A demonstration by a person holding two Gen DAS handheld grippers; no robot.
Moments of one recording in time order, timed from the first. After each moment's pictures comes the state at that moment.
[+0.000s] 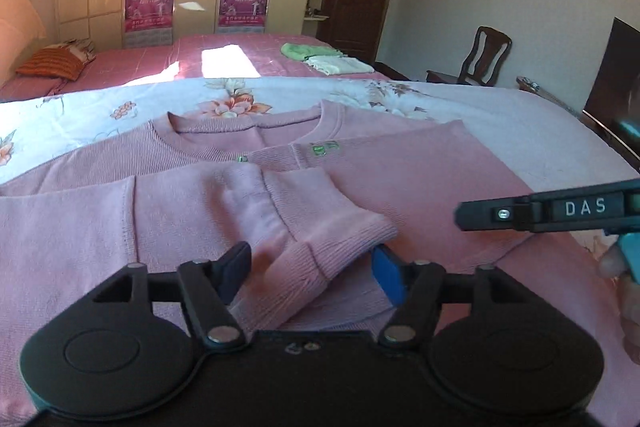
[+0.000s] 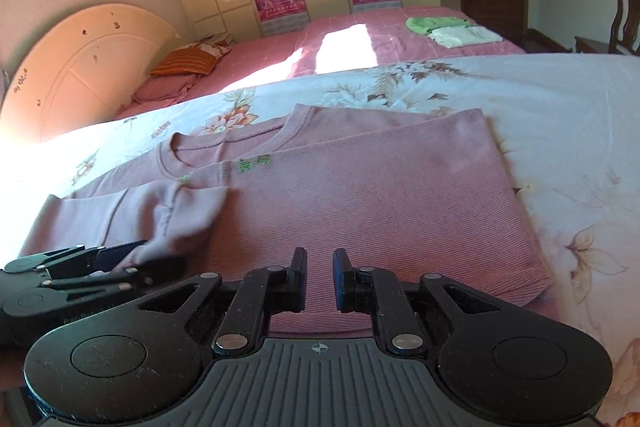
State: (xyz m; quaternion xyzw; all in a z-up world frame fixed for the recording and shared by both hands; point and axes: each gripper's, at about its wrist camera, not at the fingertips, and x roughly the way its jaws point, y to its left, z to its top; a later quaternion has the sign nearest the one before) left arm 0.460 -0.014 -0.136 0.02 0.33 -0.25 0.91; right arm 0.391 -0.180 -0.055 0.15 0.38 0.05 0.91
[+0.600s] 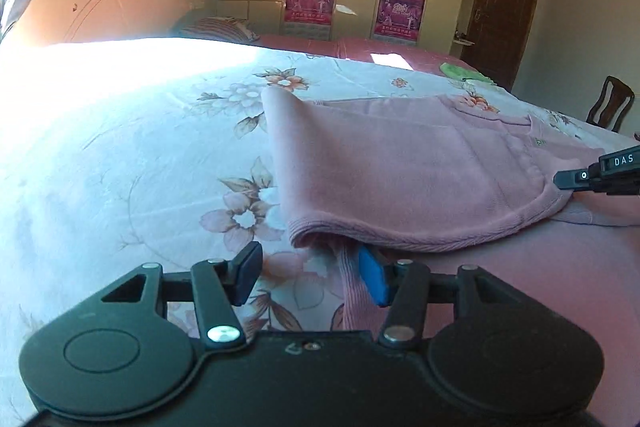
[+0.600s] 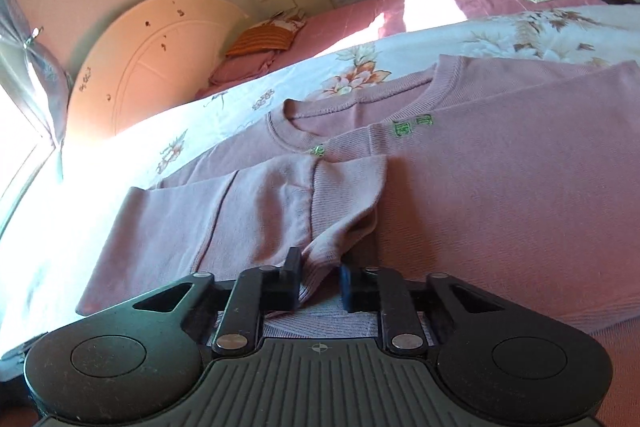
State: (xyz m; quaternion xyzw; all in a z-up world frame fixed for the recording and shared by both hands) left arm 0.402 0.188 -0.131 -0.02 0.35 -0.05 0.94; right arm 0.430 -0.098 -0.059 0.16 0.39 0.15 0.89
